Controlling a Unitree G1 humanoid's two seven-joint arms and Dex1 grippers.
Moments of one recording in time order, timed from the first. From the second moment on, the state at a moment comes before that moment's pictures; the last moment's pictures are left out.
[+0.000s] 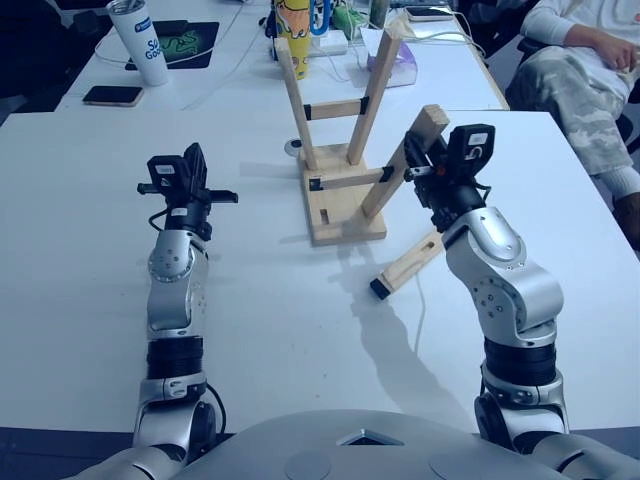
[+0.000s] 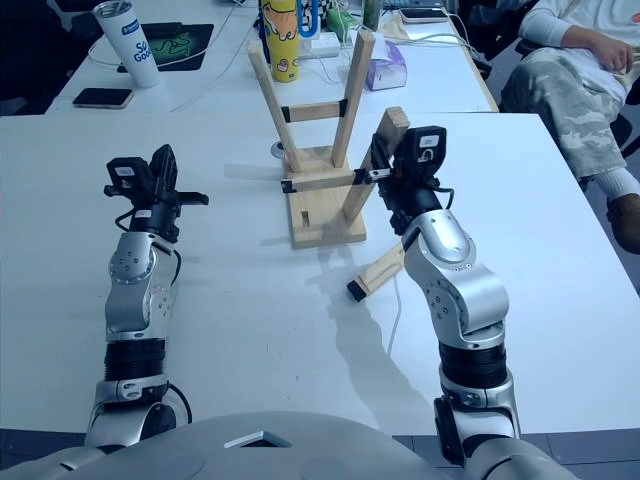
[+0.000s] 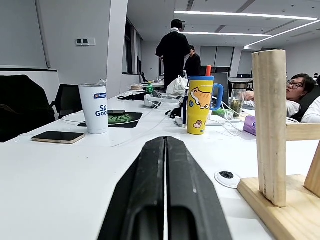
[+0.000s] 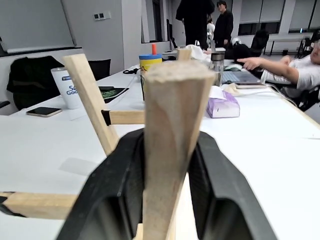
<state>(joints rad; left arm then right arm) -0.19 0.12 0.14 -0.03 -0.13 0.04 -0.06 -0.27 -0.28 0.07 -0.45 0.44 0.63 -0.07</state>
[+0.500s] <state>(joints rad) -0.21 0.11 0.14 -0.01 -0.12 0.02 -0.05 -0.30 -0.23 0.02 -0.34 0.35 0.54 0.04</state>
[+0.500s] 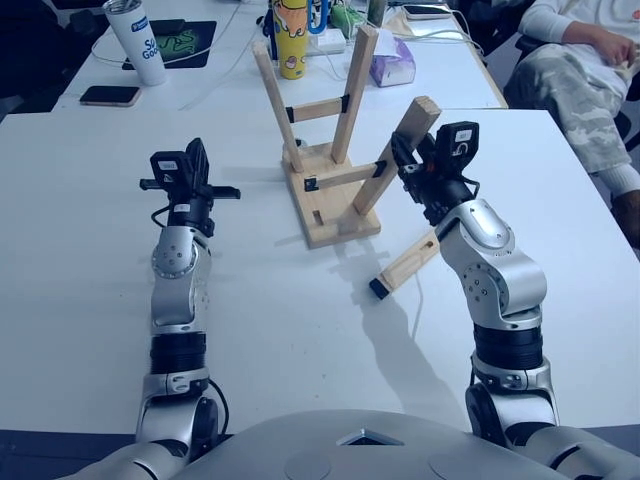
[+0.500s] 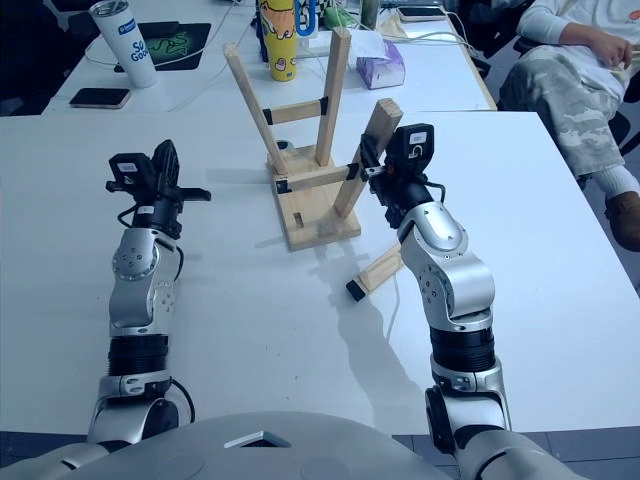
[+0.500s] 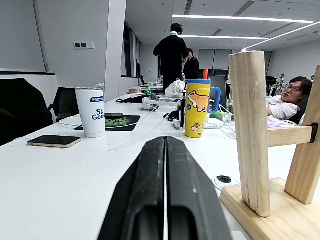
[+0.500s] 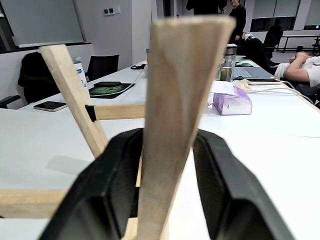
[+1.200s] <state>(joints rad) -0.21 0.09 0.13 0.02 -0.11 -0.01 -0.03 -0.50 -0.18 -0.54 -0.02 0.34 0.99 -0.28</state>
